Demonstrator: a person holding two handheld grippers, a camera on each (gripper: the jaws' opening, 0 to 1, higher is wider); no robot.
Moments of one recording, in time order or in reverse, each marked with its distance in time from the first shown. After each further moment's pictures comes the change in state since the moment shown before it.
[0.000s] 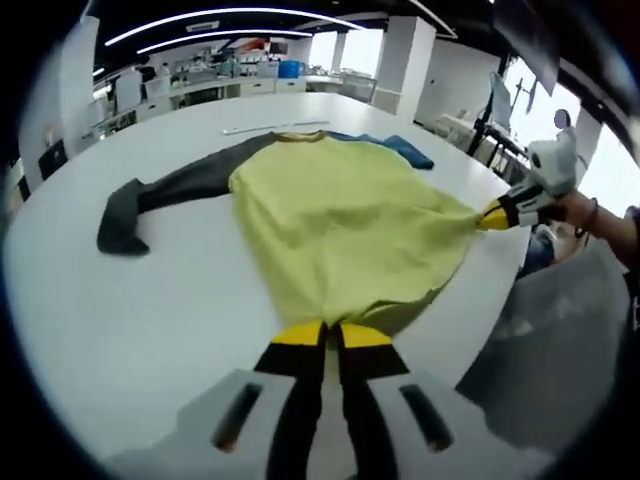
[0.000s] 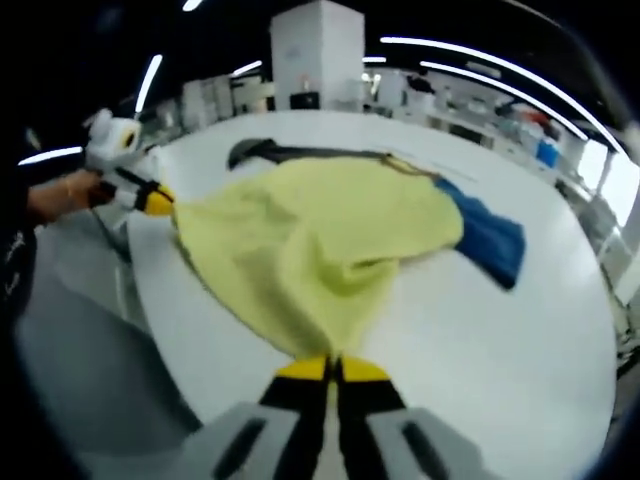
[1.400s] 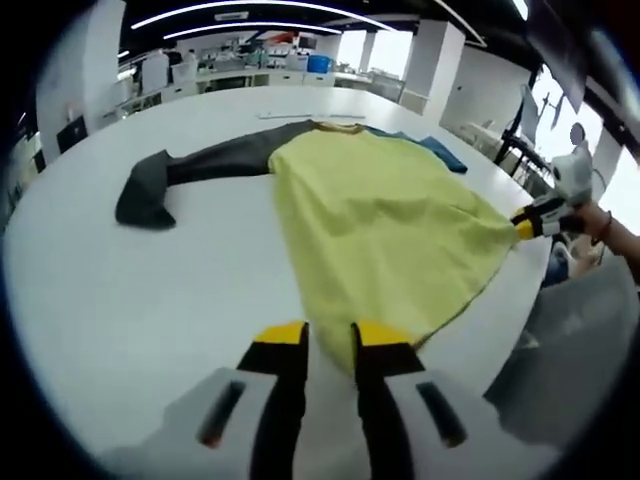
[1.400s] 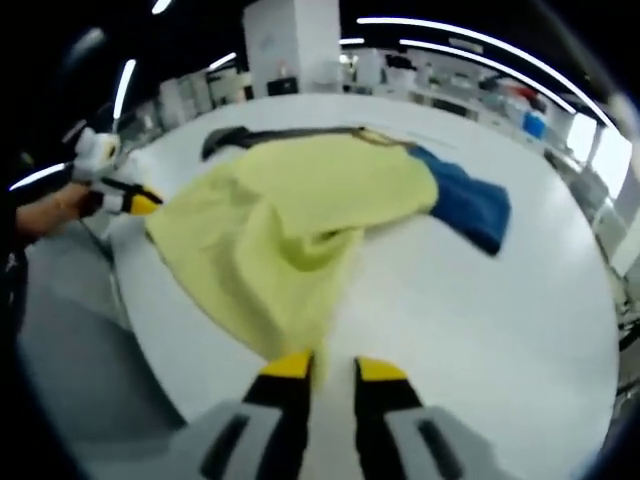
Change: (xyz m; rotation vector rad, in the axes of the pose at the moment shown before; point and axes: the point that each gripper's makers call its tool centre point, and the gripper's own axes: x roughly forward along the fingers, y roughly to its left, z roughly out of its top) left arm 0.009 0.037 -0.010 -0.086 -0.004 0.067; right arm 0.002 -0.025 -0.013 0.080 0.077 -0.030
